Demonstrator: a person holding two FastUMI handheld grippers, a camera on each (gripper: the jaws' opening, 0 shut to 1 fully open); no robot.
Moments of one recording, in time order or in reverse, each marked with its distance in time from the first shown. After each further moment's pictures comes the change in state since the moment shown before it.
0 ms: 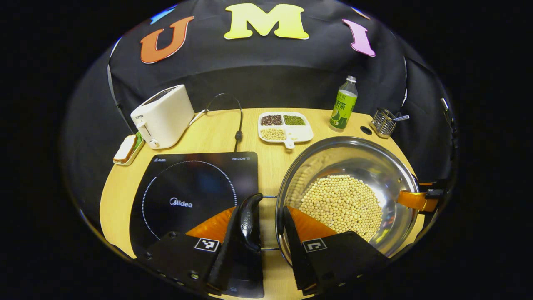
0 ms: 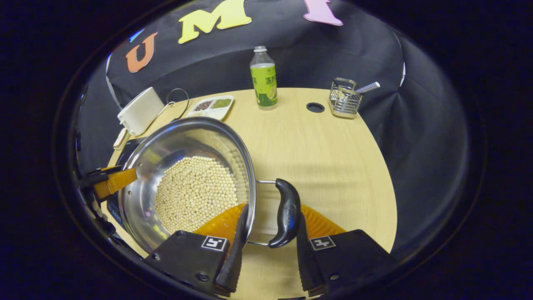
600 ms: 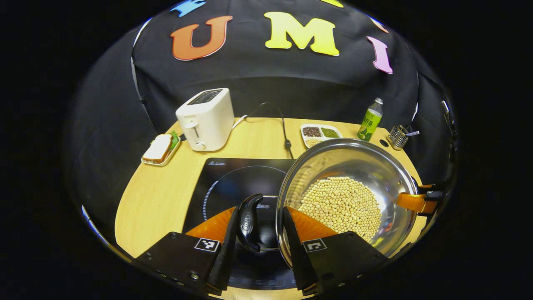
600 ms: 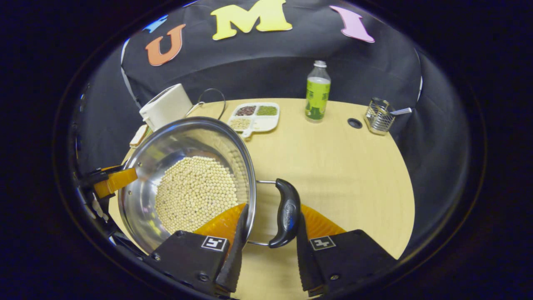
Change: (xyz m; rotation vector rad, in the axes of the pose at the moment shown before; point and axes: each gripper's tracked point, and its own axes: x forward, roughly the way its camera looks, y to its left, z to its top) left arm -0.047 0.127 -0.001 -0.056 -0.027 0.064; right arm -0.011 0.134 0.010 -0.065 -0.033 0.054
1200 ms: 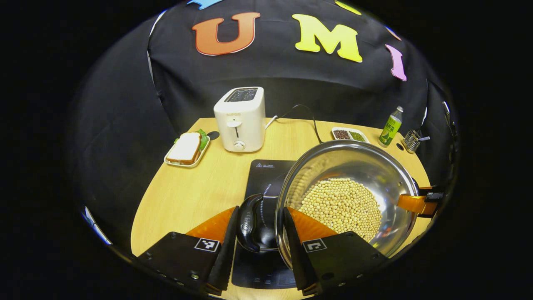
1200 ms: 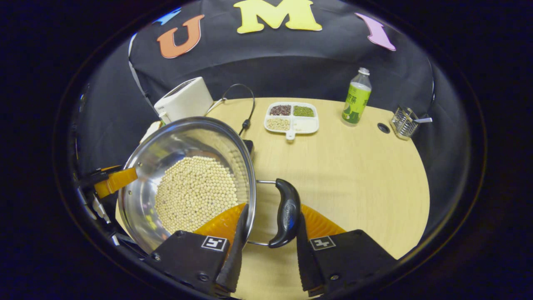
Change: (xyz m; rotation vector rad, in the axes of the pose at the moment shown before) left arm 0.005 0.100 0.003 -0.018 0.007 0.038; right arm 0.024 0.103 0.008 -0.006 0.017 0.024
